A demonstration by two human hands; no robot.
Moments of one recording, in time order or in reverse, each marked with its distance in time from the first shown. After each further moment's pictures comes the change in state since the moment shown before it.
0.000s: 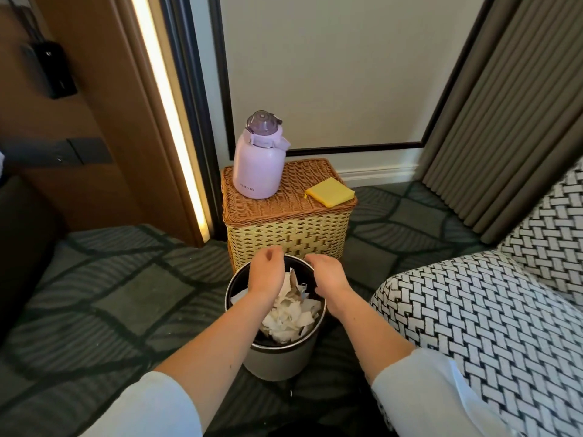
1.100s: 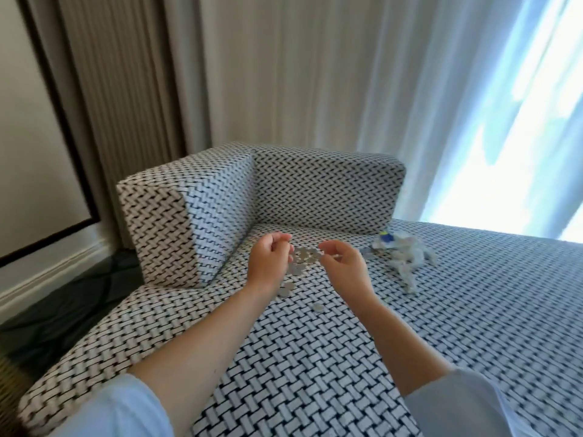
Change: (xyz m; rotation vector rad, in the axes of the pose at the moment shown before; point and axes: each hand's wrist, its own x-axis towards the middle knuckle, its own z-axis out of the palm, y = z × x) left_hand -0.384 0.124 0.312 -0.039 -1.127 0.521; right_hand -0.316 0.104 -0.427 0.005 1.190 -0.238
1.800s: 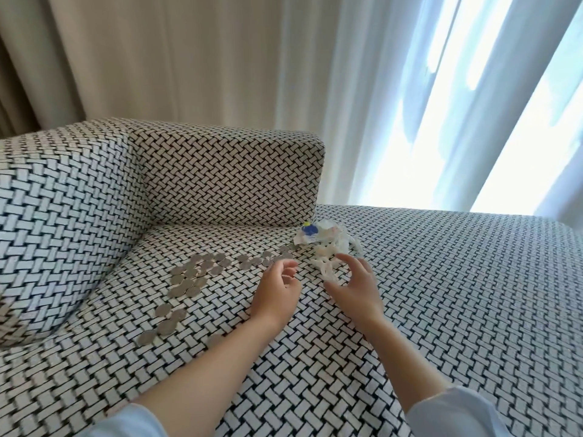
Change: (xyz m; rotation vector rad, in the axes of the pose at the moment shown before) left_hand 0.014 -0.072 0.187 0.280 -0.375 0.061; right_hand 0.060 0.148 -0.127 -0.321 0.225 0.103
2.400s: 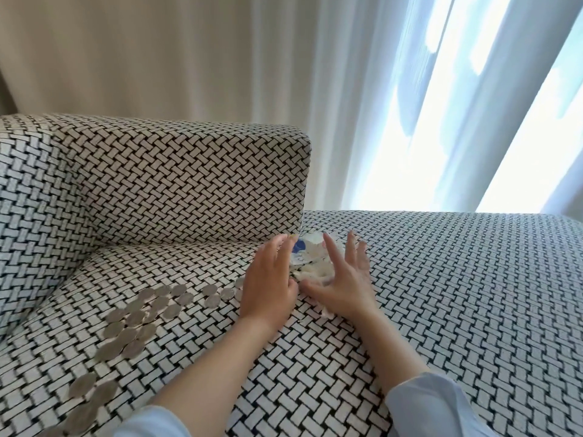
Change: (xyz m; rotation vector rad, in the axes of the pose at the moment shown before) left_hand 0.108 -0.022 0.041 0.574 0.162 0.507; right_hand 0.109 0.047 0.034 -0.297 -0.128 -0.112
